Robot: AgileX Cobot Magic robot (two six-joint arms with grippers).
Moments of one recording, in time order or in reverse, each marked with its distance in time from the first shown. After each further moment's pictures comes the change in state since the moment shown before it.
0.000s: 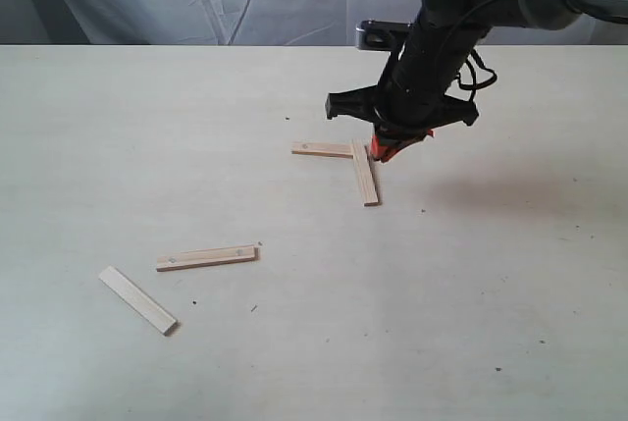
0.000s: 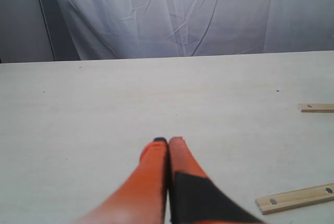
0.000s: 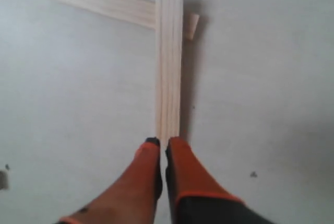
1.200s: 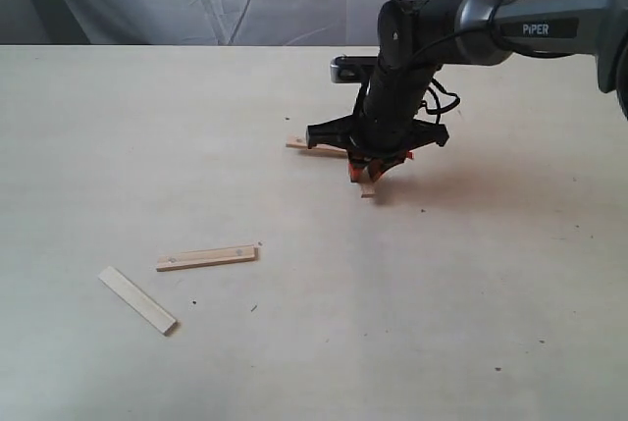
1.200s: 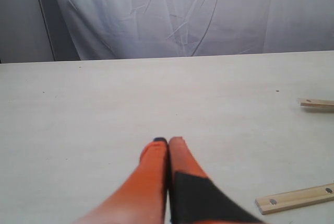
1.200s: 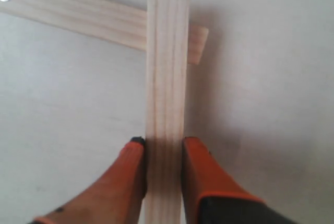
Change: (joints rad) left arm 0.000 0.000 0.000 0.000 0.000 0.000; right arm 0.048 0.163 -0.090 -0.089 -0.041 0.098
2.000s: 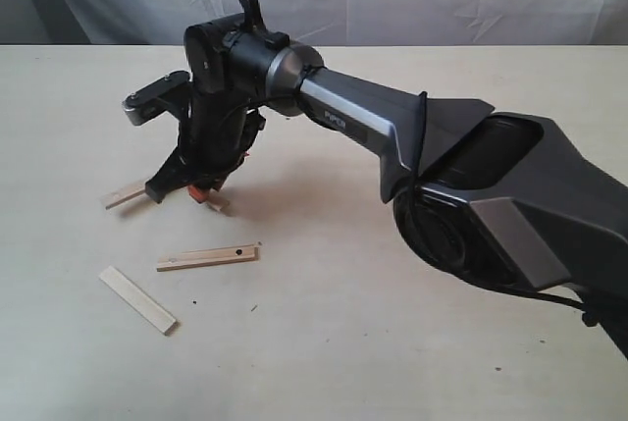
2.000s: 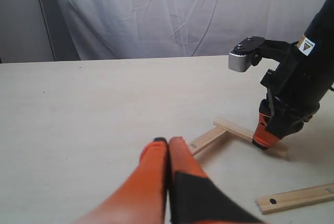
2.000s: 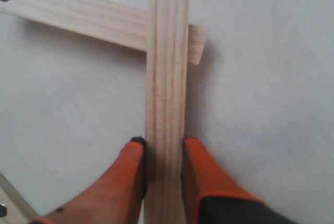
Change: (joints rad) left arm 0.000 0.000 0.000 0.000 0.000 0.000; right arm 0.314 0.417 -0.805 0.036 0.295 -0.450
